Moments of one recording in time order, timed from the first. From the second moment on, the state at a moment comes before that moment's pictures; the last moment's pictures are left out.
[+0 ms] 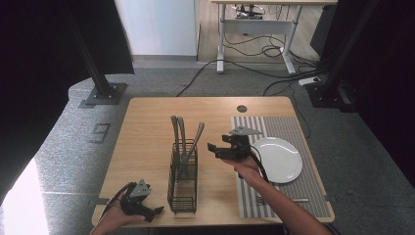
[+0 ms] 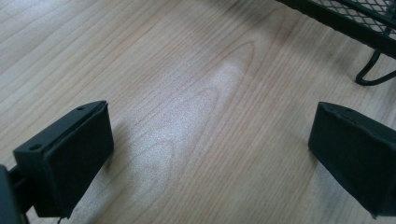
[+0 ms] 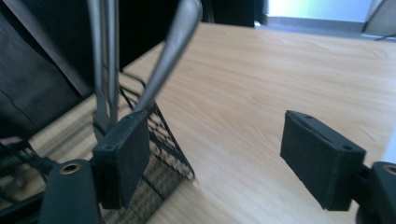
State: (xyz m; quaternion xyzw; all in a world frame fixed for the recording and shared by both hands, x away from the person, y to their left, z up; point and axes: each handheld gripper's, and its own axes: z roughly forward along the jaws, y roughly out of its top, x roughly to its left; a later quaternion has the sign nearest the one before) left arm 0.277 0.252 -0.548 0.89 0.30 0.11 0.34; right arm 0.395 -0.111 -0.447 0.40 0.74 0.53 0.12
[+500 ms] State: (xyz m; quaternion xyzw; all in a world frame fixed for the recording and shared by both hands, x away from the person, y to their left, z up) left arm 0.277 0.252 -0.549 0.88 0.30 0.11 0.34; right arm 0.416 -0.087 -0.440 0.38 0.74 0.54 0.11
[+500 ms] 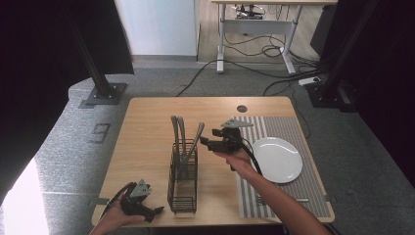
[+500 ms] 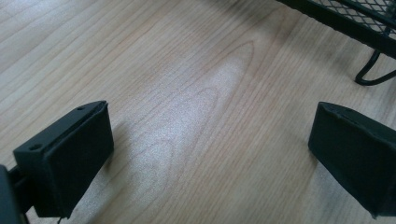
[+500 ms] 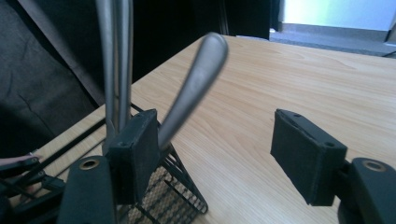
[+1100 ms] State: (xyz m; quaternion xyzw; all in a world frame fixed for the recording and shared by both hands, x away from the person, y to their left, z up) left arm 0.276 0.252 -0.549 0.88 0.30 0.11 0.34; right arm 0.439 -0.064 -0.449 0.37 0.74 0.57 0.03
